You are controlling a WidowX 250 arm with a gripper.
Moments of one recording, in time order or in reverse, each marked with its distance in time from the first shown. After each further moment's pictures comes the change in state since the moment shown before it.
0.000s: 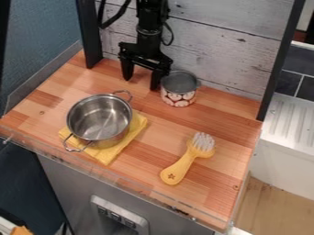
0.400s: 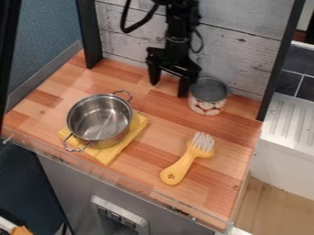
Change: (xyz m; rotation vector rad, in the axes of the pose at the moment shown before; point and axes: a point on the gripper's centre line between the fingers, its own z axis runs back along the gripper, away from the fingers) arm 0.002 -0.046 0.015 -0.006 -0.085 -0.084
